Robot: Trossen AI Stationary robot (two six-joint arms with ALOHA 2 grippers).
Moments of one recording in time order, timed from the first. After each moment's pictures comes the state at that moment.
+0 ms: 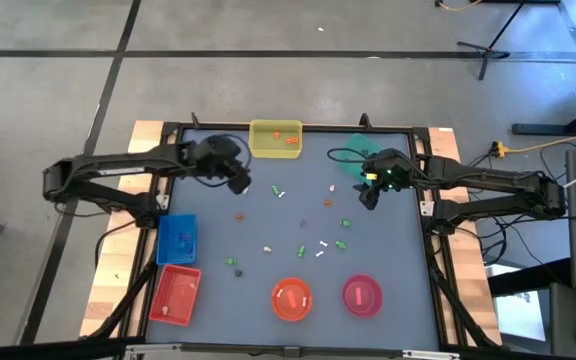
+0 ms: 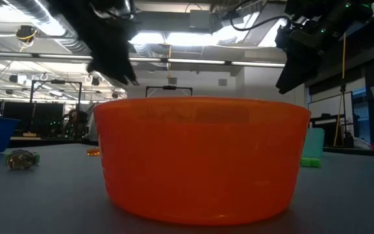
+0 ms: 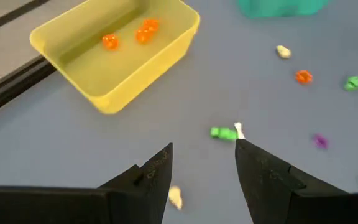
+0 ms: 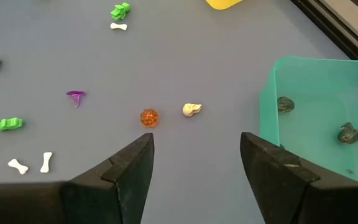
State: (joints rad) left arm 0.33 1.16 0.84 -0.47 -0.18 -0.40; right arm -0.25 1.01 0.77 -0.63 0.10 0.23
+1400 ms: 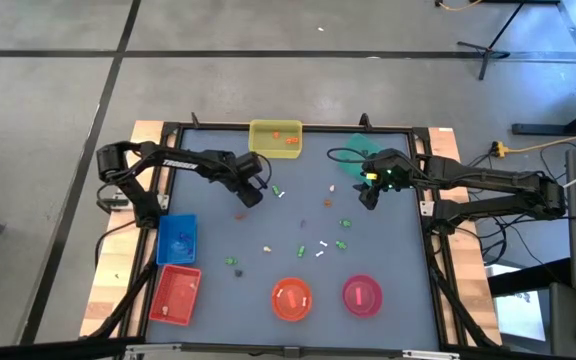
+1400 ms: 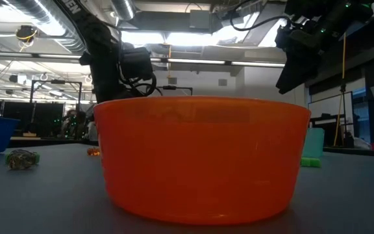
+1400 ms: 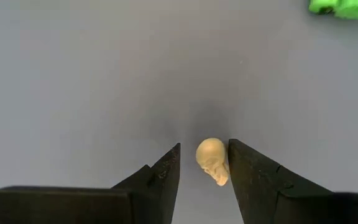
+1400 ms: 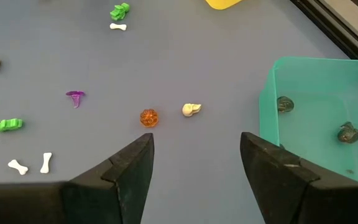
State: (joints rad) left arm 0.38 1.65 0.84 -0.47 -0.09 -0.38; right arm -0.25 1.01 0.77 -0.63 0.10 0.23
